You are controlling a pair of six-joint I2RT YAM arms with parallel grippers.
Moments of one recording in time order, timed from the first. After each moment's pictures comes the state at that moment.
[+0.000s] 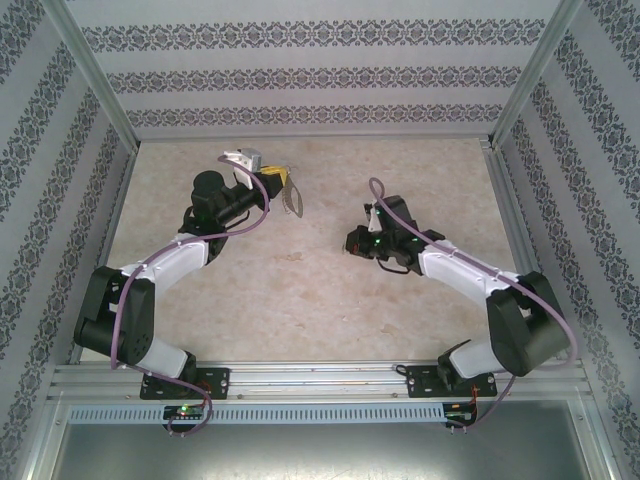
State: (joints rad) left arm -0.27 1.49 0.87 0.62 0.52 -0.27; right arm 0.45 1.42 0.82 -0.18 -0.38 0.65
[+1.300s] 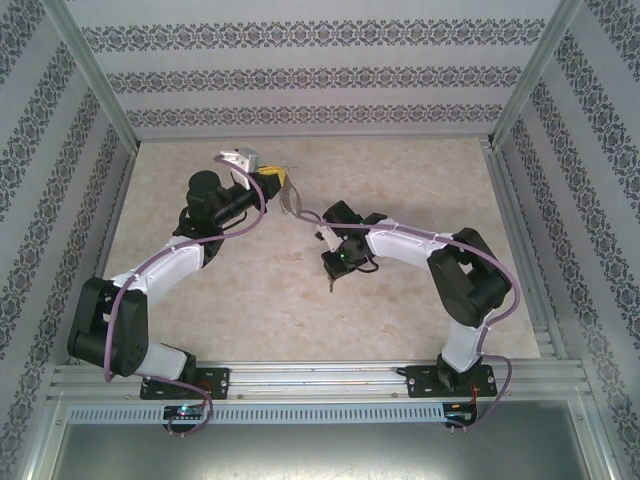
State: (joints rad) left arm -0.27 1.43 0.86 0.56 0.52 -0.27; right arm 0.66 1.82 1.15 -0.61 -0.23 0.19
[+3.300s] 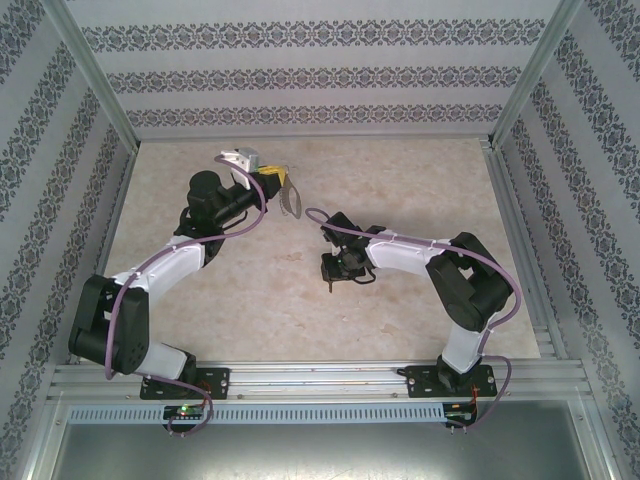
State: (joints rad) left arm -0.27 1.44 0.86 0.58 0.51 -0.27; right arm 0.70 1.79 1.04 -0.47 -0.15 0.55
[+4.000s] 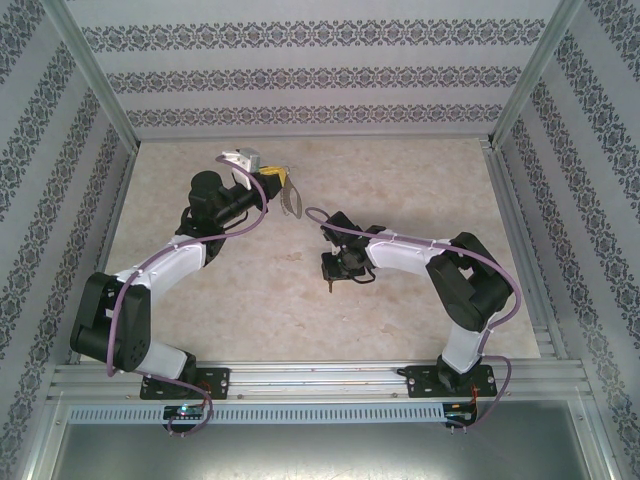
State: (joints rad) left arm -0.27 1.46 0.86 0.58 0.51 -0.27; right arm 0.70 1.79 1.04 -0.47 -0.15 0.55
